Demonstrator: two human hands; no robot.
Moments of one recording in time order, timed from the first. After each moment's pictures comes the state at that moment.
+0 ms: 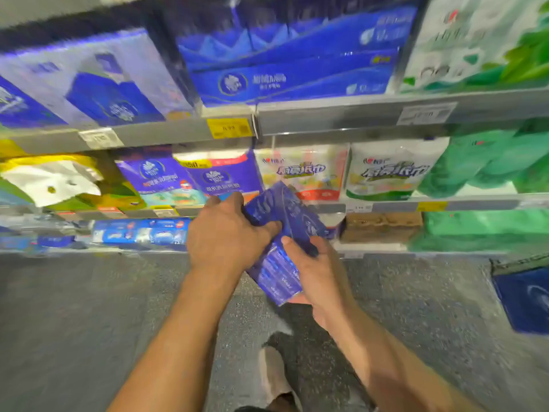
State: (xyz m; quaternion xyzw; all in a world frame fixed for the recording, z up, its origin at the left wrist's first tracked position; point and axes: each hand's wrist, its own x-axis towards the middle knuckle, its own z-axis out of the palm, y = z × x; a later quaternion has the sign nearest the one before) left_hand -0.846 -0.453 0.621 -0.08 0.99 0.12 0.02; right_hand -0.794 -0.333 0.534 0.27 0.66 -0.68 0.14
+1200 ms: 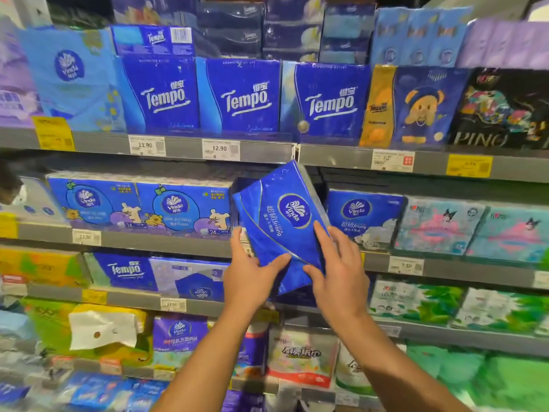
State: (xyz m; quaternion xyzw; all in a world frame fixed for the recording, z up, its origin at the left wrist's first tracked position) left_hand -0.888 -0.494 0.860 -0.07 0.78 0.59 -0.17; right_hand -0.885 -0.334 0.851 -0.08 0.88 -0.21 -0.42
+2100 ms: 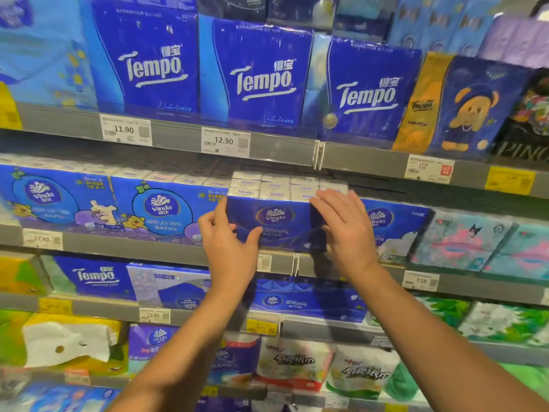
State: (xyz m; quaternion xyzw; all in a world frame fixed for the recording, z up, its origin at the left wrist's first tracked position) left_hand -0.991 -0.540 0.864 -0.02 0.76 0.53 -0.38; right_hand -1.008 -0.325 0.895 -0.27 0.82 -0.09 -0.49
